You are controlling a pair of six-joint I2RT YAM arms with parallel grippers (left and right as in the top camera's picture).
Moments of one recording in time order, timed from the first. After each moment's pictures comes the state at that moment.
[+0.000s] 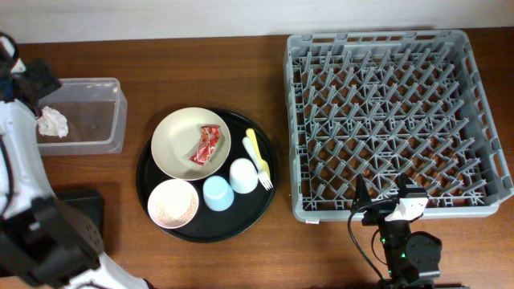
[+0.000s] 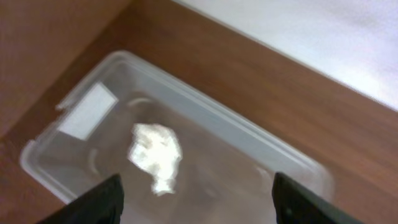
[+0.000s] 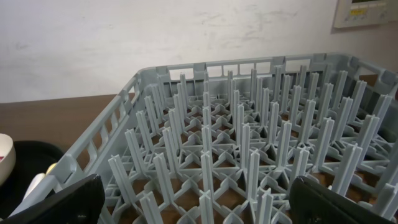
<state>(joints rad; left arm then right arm) 0.44 1.89 1.83 -0.71 -0.06 -0.10 0.05 0.02 0.01 -0.07 0.02 0.11</state>
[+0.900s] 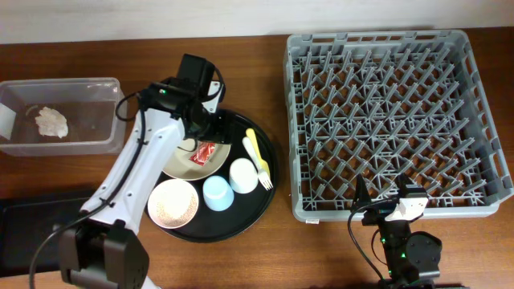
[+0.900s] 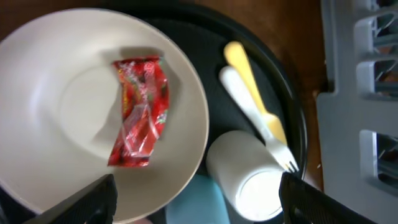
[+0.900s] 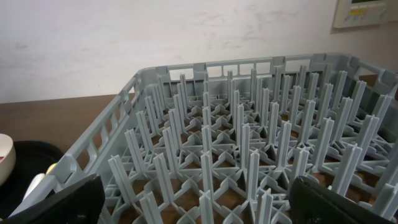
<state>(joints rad) -0.32 1.76 1.56 -1.04 0.09 -0.14 0.05 0.02 0.01 -0.07 0.02 0.11</state>
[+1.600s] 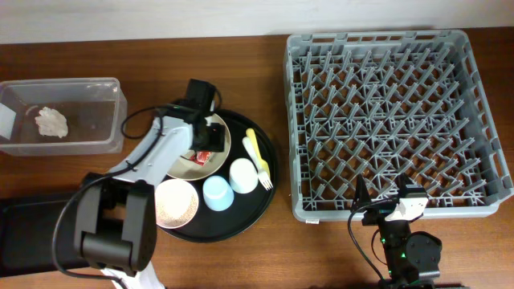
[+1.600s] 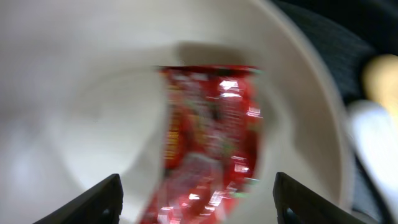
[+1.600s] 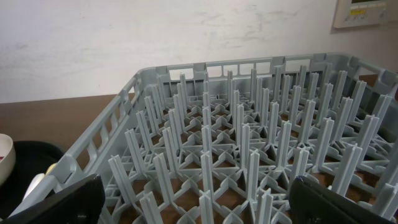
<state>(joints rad) -0.27 1.90 1.33 -0.72 -0.08 -0.19 0.05 0.02 0.01 -0.07 0.02 0.11</state>
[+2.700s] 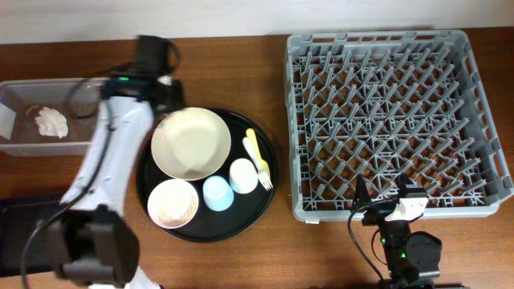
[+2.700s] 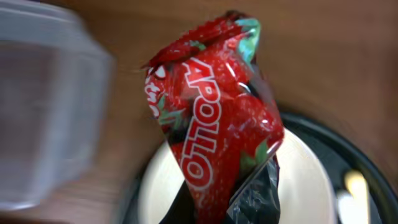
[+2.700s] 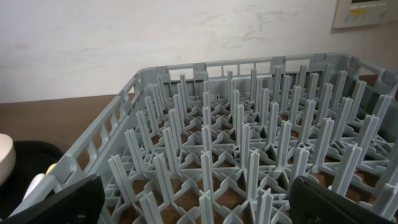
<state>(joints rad) -0.09 1.80 1.64 -0.90 -0.16 -0.22 0.05 0.02 0.01 -0.07 0.02 0.11</state>
